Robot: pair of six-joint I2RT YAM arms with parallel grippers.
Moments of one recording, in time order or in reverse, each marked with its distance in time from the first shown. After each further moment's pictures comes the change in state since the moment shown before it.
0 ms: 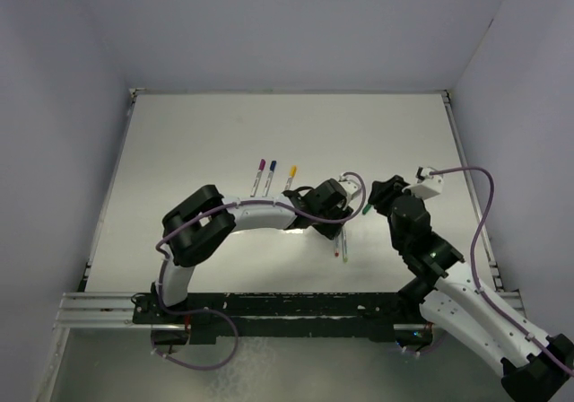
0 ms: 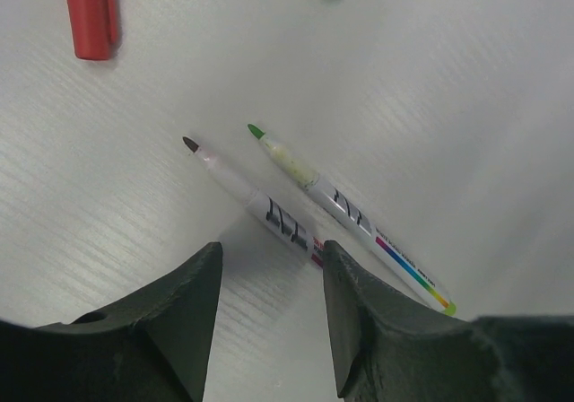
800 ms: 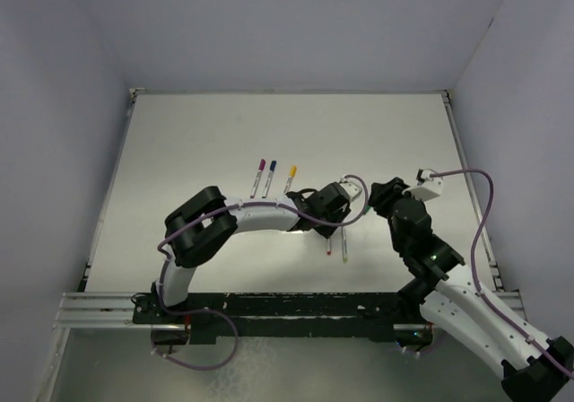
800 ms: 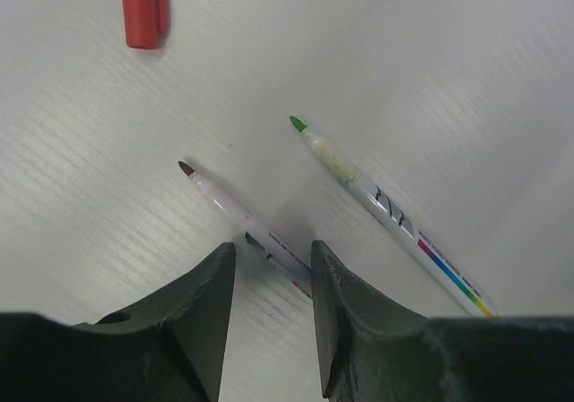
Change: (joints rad) left arm -0.014 0.019 0.027 -0.056 -0.091 0.028; right arm 0.000 -0.021 -0.026 0.013 -0.019 -0.001
